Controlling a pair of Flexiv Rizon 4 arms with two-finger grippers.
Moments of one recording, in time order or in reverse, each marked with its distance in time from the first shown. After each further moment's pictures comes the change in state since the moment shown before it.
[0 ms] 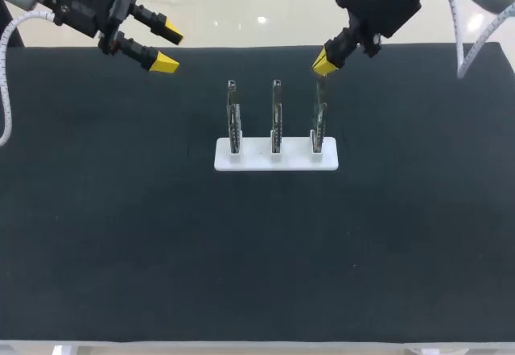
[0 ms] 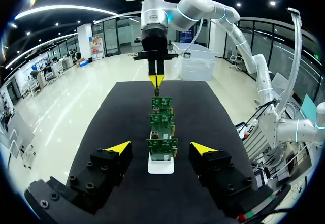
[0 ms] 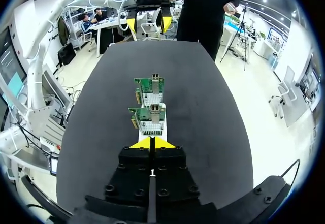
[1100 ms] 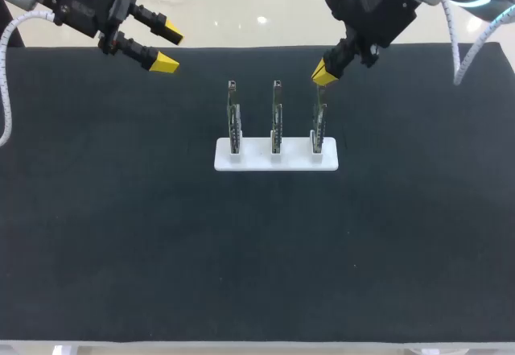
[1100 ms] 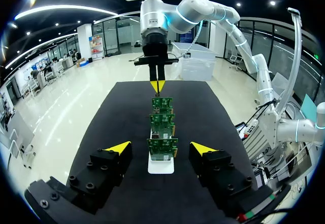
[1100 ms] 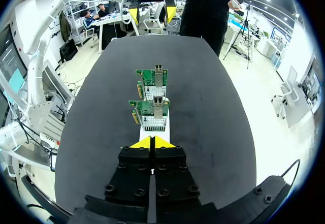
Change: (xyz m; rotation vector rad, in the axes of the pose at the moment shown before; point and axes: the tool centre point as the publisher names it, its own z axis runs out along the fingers) left arm 0.000 0.000 0.000 0.000 0.000 0.000; right arm 0.011 0.003 0.012 -0.023 0.036 -0.012
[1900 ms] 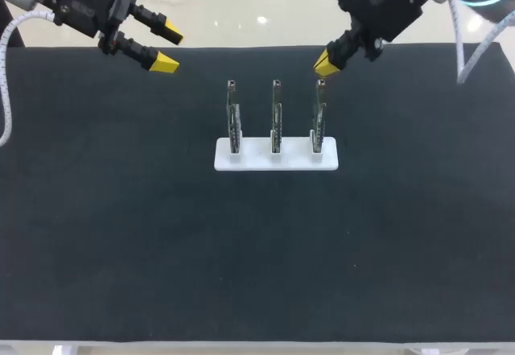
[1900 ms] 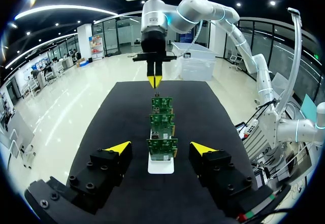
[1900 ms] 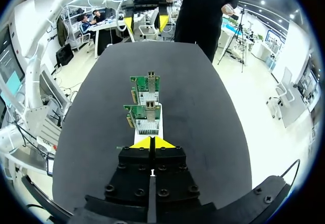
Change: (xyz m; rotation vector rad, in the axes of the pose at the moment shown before) left arm 0.000 0.000 0.000 0.000 0.000 0.000; right arm -0.006 -0.009 -0.022 0.049 -0.059 0.004
